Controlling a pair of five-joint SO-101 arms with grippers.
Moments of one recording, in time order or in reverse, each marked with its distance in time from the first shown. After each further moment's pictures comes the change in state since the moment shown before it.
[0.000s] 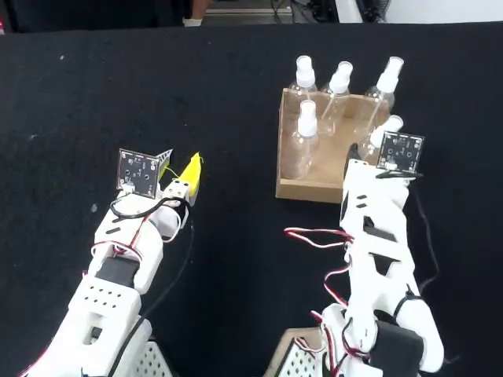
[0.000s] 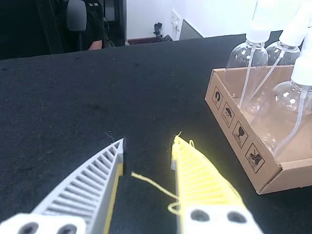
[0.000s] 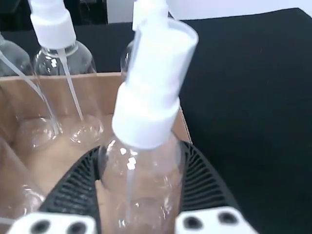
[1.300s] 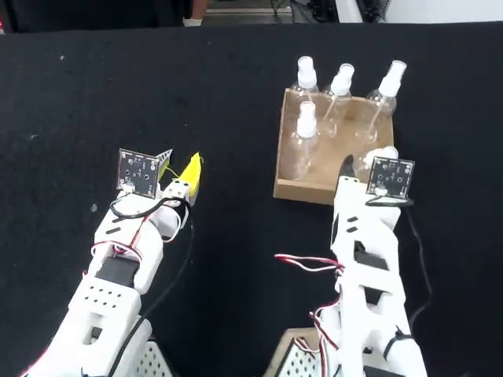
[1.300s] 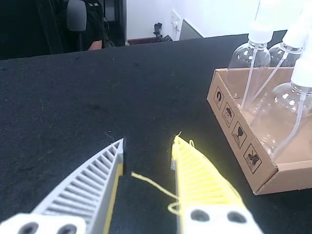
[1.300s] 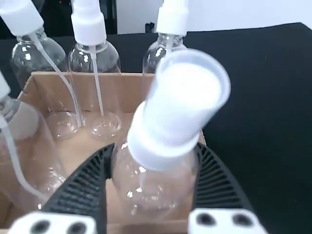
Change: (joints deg) left arm 0.0 0.0 0.0 0.0 0.0; right arm -2.1 -16.5 13.4 -0.3 0.0
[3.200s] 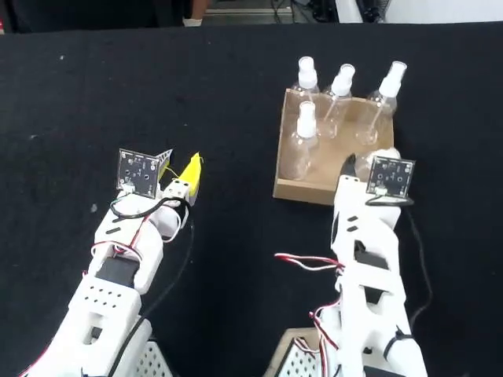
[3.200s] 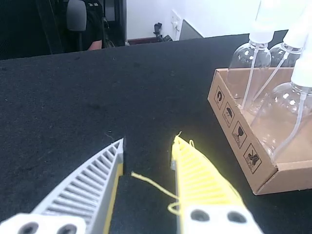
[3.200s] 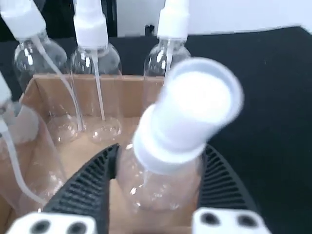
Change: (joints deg) left arm 0.0 0.0 0.0 0.0 0.0; right arm -0.1 -0.1 -1.1 -0.1 -0.1
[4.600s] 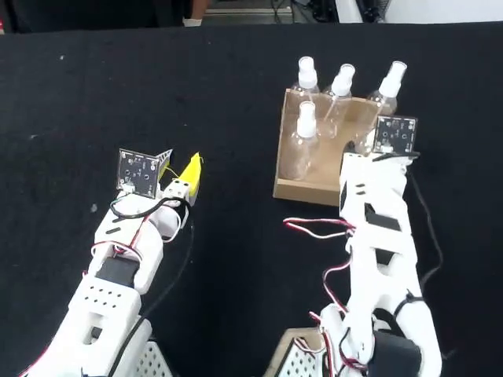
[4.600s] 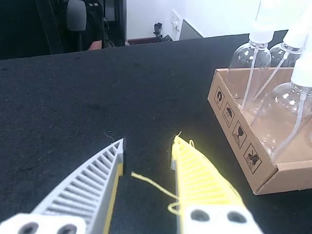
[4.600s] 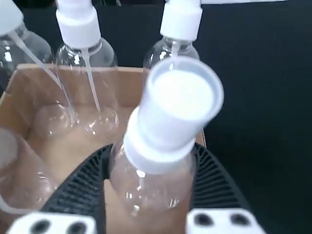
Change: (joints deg) left arm 0.0 0.0 0.0 0.0 0.0; right arm 0.1 13.1 -20.1 18.0 1.9
